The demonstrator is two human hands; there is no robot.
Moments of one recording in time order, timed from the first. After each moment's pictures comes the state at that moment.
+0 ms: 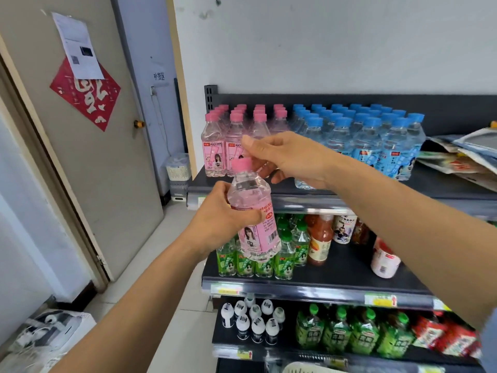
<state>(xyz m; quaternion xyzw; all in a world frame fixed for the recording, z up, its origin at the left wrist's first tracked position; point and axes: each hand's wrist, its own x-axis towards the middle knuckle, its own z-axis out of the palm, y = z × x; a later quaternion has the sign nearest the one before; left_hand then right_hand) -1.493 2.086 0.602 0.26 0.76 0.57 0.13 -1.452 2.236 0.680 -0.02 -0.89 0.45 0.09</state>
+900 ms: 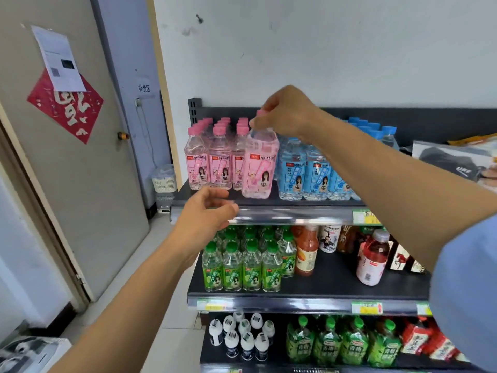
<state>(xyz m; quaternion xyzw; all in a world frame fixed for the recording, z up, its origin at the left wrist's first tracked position) -1.502 2.095 0.608 0.23 0.71 0.65 0.13 -1.479 2.275 0.744 -0.12 -0.91 0.28 0.26</state>
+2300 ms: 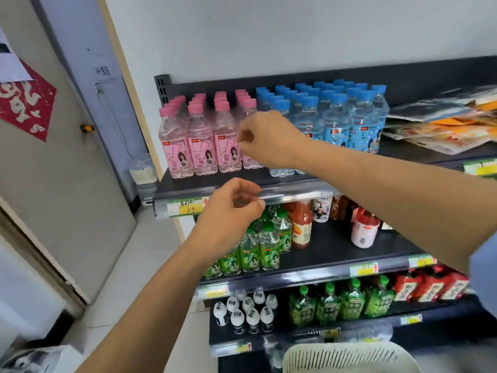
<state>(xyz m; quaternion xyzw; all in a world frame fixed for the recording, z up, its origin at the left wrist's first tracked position) -1.486 2.120 0.603 0.36 0.75 0.53 0.15 -1.479 2.264 0.674 -0.09 -0.96 0.07 0.25</state>
